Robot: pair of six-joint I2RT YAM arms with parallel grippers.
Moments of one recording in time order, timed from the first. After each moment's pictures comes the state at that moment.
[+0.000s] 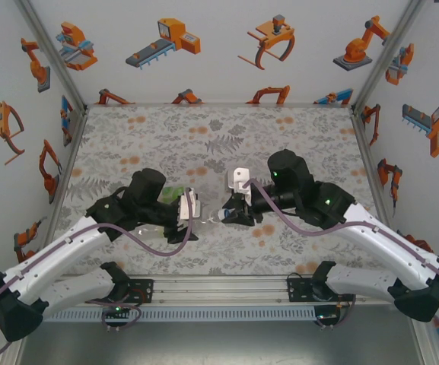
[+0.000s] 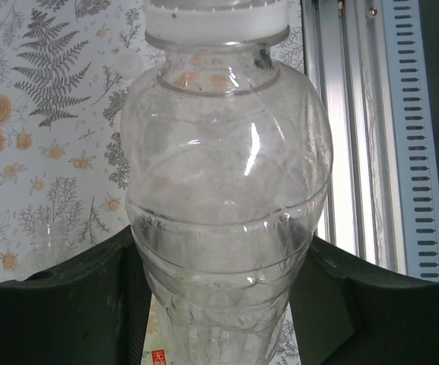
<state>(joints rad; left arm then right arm) -0.82 0.96 0.86 -0.62 0.62 0.59 0.91 1.06 1.16 -0.59 -0.64 -0.40</state>
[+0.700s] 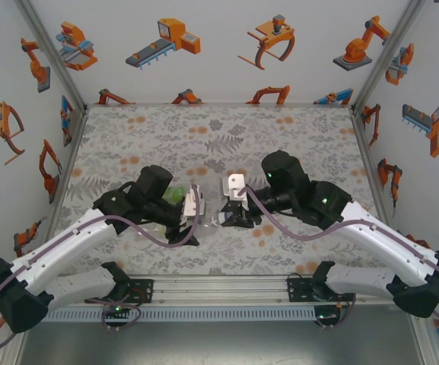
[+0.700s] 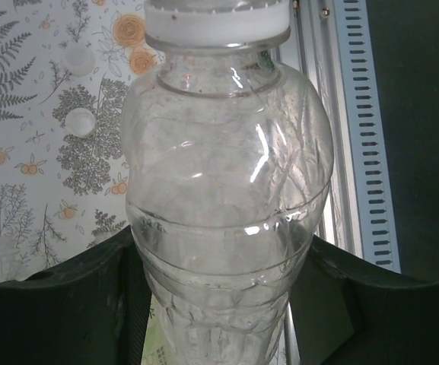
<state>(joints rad) -0.82 1.05 0.92 -0.71 0.70 0.59 0.95 1.09 1.20 -0.66 -0.62 -0.48</state>
